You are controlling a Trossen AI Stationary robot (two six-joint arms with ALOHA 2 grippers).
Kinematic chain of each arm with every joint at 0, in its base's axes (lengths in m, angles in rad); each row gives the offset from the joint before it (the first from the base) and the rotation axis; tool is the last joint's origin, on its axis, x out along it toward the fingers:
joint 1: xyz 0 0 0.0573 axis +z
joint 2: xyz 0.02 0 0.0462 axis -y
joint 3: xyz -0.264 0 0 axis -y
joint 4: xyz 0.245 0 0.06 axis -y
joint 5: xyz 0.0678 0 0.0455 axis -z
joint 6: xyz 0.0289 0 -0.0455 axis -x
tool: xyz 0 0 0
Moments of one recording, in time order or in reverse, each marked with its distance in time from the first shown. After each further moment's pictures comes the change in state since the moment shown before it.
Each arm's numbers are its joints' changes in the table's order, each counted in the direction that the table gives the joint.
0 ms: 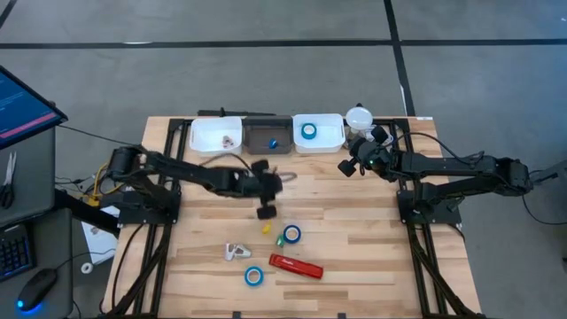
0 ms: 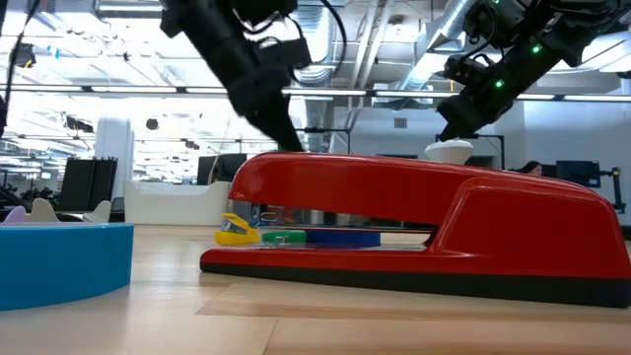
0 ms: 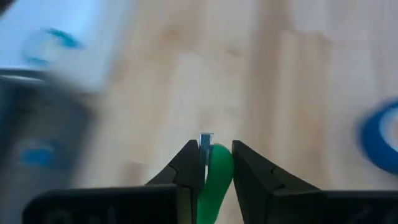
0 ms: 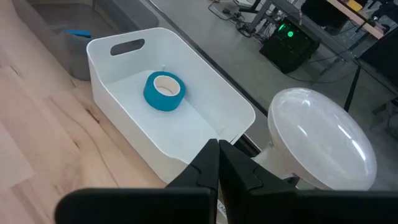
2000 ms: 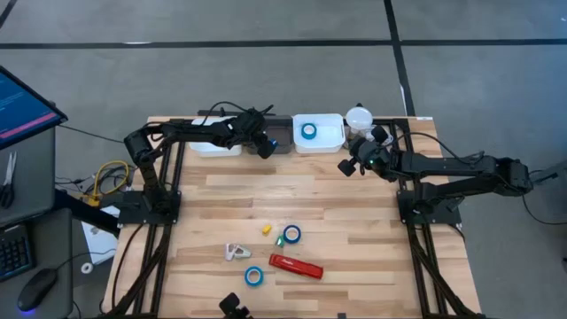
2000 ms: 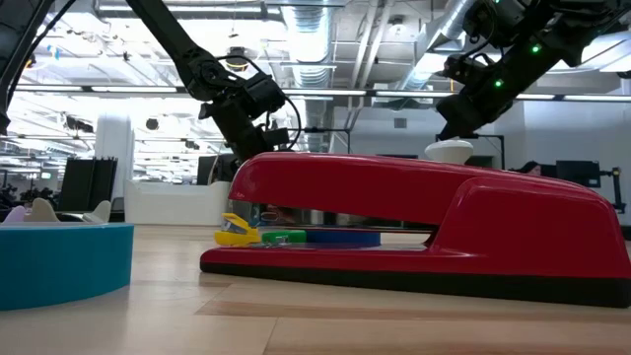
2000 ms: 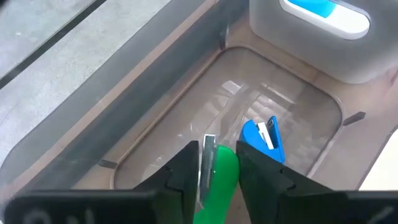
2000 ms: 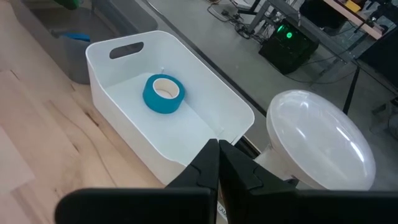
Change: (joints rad) left arm 0.605 -0.184 0.002 0.218 0.144 0.021; right arm -0.001 0.000 0.000 0.008 0.002 0.000
